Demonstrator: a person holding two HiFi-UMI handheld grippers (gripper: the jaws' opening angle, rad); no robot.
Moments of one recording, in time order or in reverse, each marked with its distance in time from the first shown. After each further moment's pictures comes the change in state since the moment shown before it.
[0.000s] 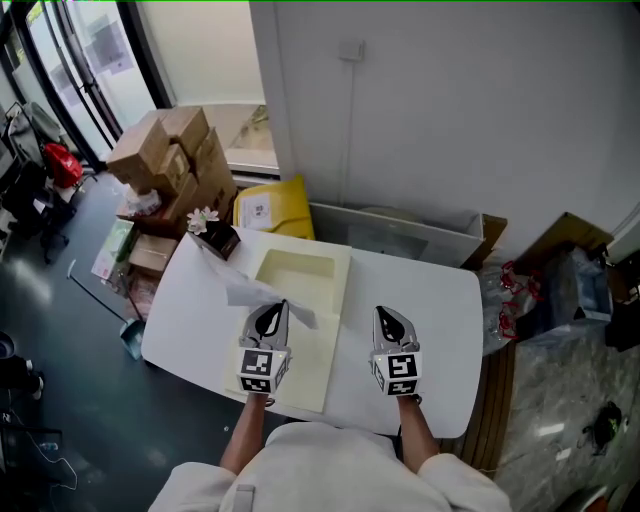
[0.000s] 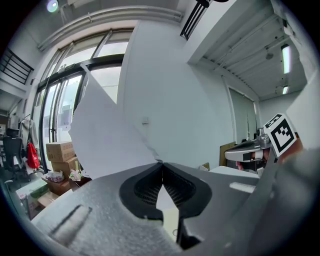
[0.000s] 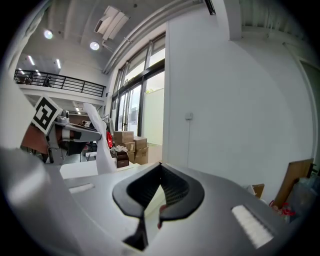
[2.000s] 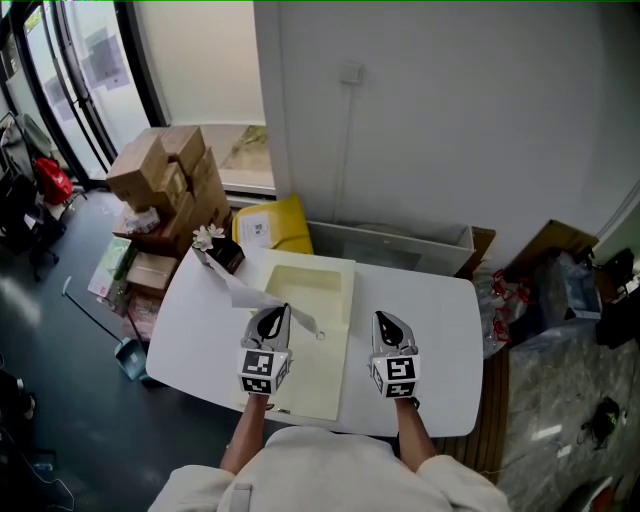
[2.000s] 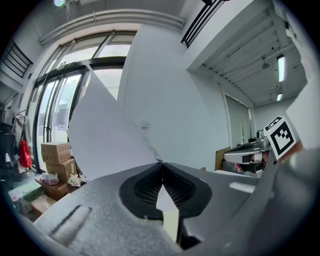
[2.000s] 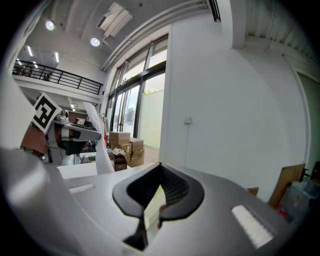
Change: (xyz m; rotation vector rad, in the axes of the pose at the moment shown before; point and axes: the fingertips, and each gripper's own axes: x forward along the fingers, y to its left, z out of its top) left arm -0.013 0.036 0.016 -0.022 -0.049 -0.071; right arm 0.005 0.035 0.027 -0.027 -0.020 -0.077
